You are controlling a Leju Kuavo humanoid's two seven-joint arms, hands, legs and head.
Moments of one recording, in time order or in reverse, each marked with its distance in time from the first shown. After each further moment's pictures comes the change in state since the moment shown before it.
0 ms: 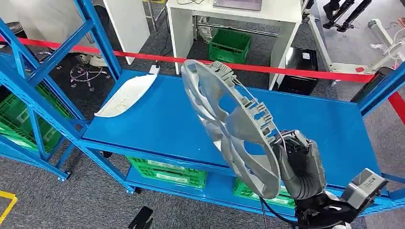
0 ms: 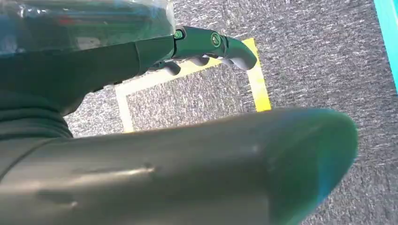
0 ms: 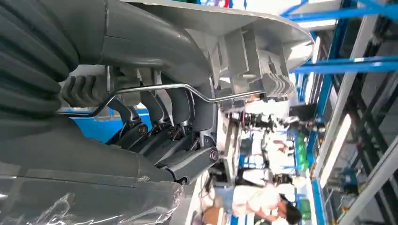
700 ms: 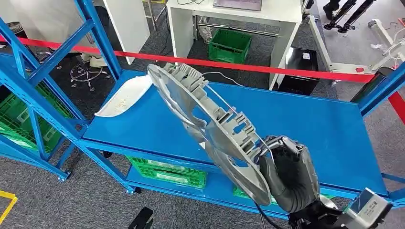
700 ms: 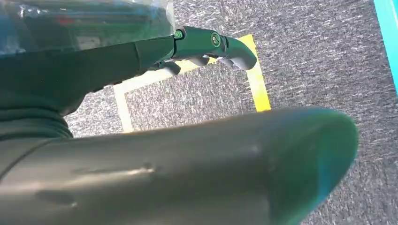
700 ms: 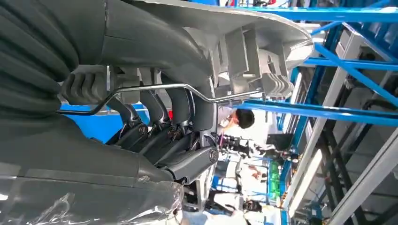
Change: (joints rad) left arm 0.003 0.000 -0.013 0.000 0.014 -0.010 -0.014; right arm -0.038 0.006 0.084 -0.074 0.071 0.011 -0.002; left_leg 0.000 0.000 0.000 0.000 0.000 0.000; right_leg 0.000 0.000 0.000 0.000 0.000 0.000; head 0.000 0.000
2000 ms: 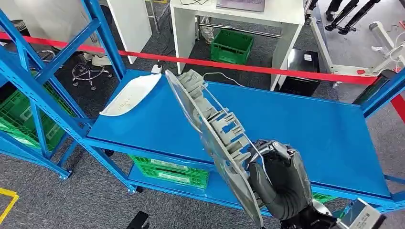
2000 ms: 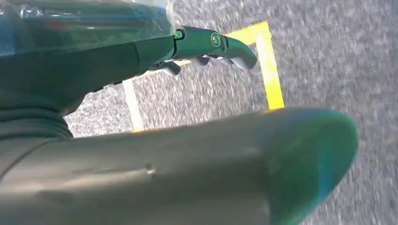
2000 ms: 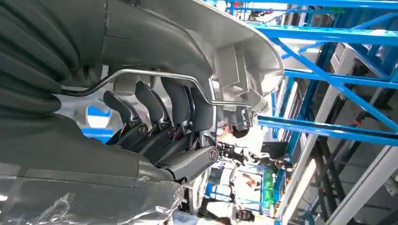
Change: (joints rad) left arm 0.031 0.018 -0.001 0.000 0.073 -0.063 -0.019; right arm -0.014 0.026 0.064 -0.012 0.042 -0.024 0.009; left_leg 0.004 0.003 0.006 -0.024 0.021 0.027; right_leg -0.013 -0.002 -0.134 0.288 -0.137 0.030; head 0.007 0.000
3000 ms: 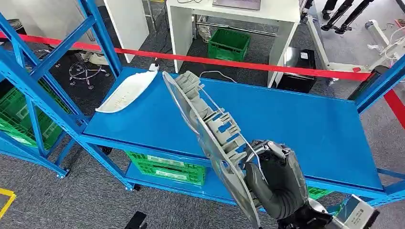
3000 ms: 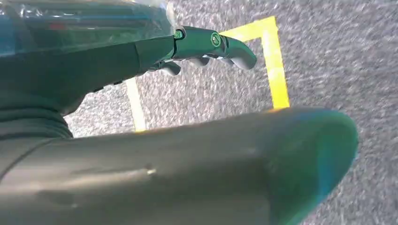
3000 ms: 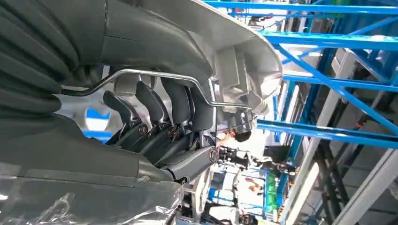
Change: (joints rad) left arm -0.001 0.002 -0.001 0.000 0.021 0.008 0.002; right arm 0.000 0.002 0.004 0.001 -0.011 0.005 0.008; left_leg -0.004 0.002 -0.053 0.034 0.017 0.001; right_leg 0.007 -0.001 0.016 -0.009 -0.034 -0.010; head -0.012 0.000
